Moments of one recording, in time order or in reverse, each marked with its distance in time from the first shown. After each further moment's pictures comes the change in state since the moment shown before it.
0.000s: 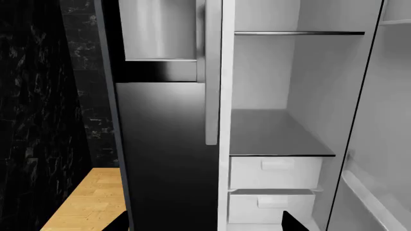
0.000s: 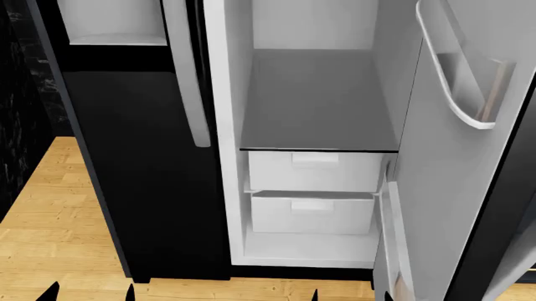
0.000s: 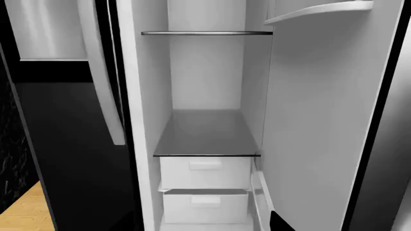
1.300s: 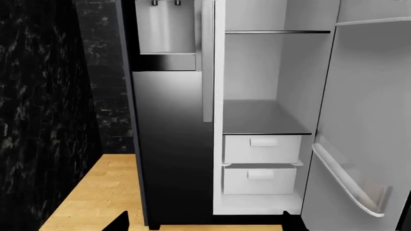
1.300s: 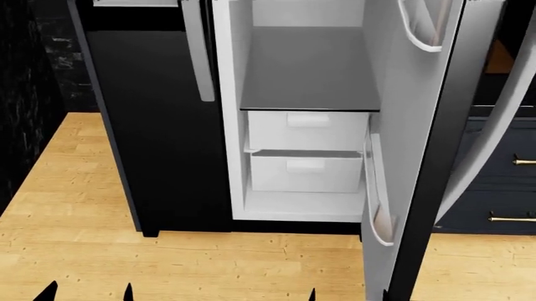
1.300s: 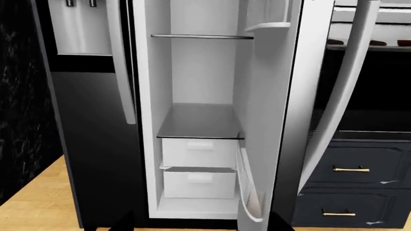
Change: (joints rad) left arm -0.009 -0.106 0.114 0.004 -0.103 -0.007 -0.116; right arm 0.007 0.096 -0.128 0.003 0.071 -0.016 0.131
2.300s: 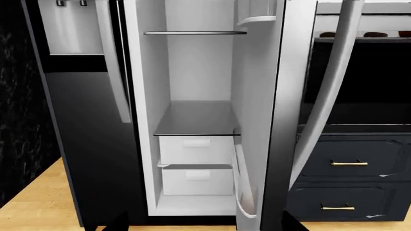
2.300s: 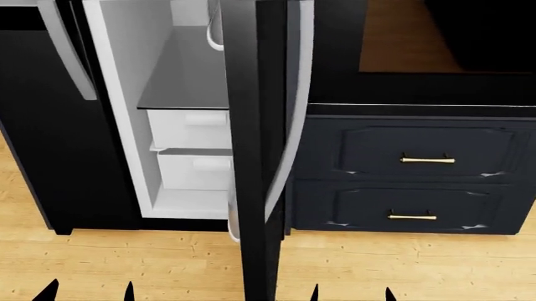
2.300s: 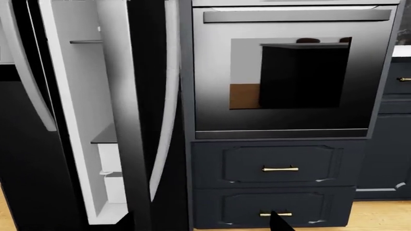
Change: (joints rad) left arm -0.013 -0.037 0.046 -0.007 -0.040 0.007 -0.040; right arm 0.011 0.037 -0.037 0.004 0.071 -0.019 0.041
